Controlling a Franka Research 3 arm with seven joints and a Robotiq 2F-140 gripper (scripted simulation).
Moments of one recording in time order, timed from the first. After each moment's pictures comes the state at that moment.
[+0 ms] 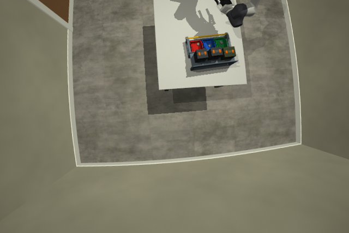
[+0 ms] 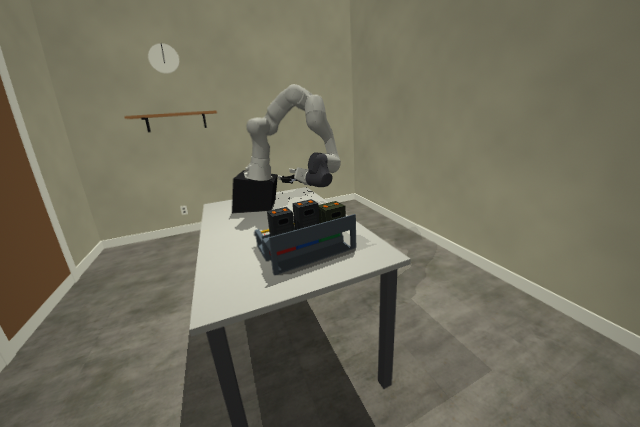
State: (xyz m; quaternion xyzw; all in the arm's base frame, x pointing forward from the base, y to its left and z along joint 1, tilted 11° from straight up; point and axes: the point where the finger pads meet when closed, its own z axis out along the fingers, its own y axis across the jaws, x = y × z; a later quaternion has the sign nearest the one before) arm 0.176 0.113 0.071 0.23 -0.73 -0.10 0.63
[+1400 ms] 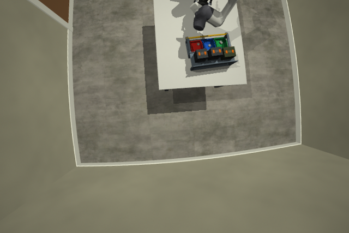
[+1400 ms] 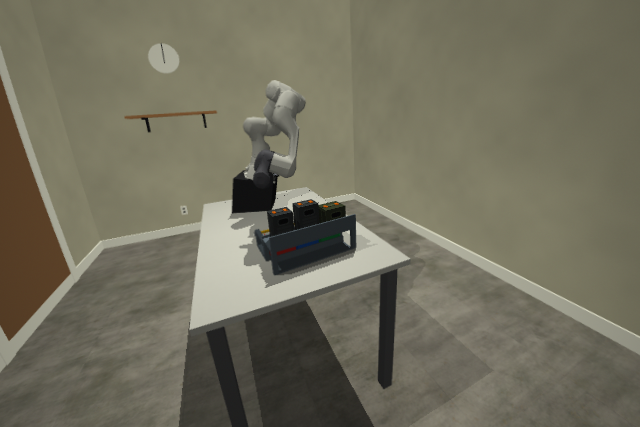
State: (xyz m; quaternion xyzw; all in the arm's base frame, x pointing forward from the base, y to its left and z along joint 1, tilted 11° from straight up) arm 0.209 -0.009 0.070 -0.01 -0.77 -0.28 0.57
